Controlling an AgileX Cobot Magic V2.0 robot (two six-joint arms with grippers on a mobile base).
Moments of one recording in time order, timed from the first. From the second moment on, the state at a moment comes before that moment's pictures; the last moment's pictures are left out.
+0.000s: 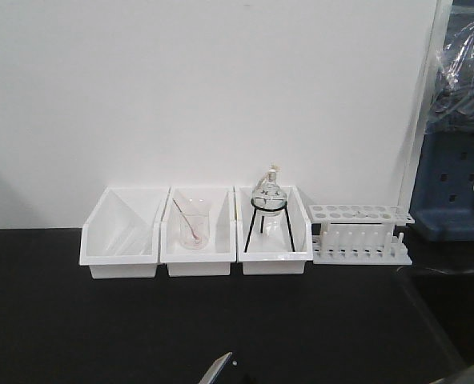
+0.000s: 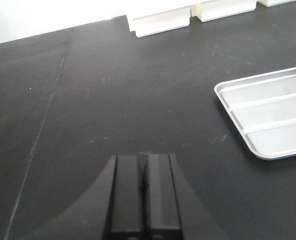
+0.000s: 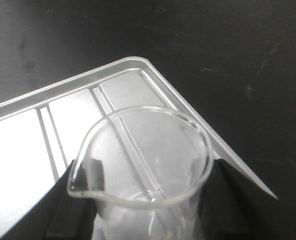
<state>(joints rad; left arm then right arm) -0.09 -0.02 0.03 0.11 0.39 0.02 0.56 2.14 -0.98 -0.82 -0.74 0.54</state>
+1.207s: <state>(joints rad) -0.09 -0.02 0.03 0.11 0.39 0.02 0.56 1.06 -0.79 -0.89 0.16 0.86</state>
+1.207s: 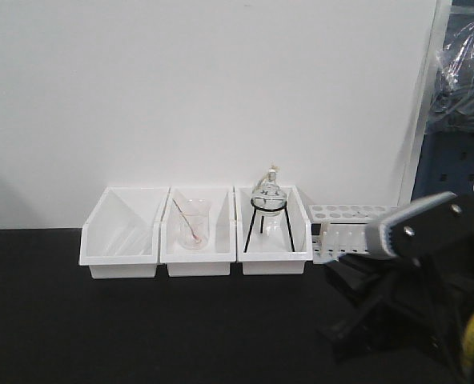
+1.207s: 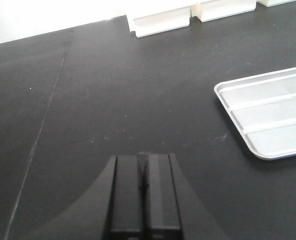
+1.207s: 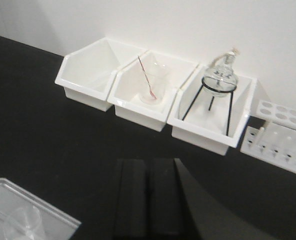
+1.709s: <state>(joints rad) -0.09 -0.02 0.03 0.11 0.39 0.02 0.56 0.72 -0.51 -0.91 0.22 0.86</state>
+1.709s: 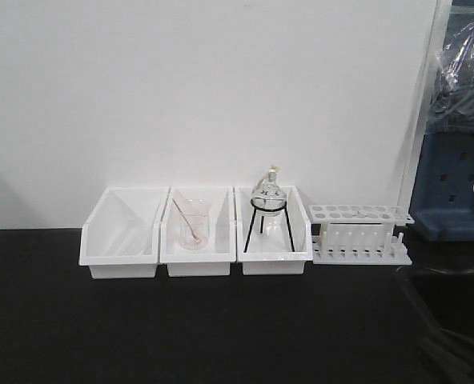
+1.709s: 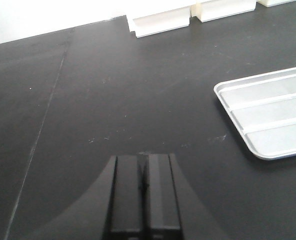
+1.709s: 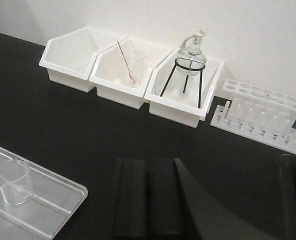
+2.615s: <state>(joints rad) -0.09 -0.02 0.03 0.11 0.39 0.02 0.34 0.43 -0.14 0.02 -0.08 0.05</state>
